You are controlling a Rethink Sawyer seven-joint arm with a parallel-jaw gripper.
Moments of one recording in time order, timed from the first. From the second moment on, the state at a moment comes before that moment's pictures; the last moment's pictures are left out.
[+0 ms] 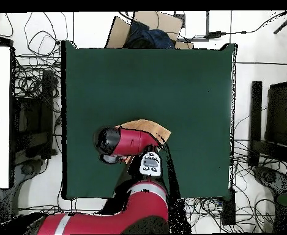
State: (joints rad) arm 0.01 -0.46 -0.08 1.74 0.08 0.70 1.82
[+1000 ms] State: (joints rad) arm 0.08 -0.41 -0.16 1.59 0.18 0.85 1.83
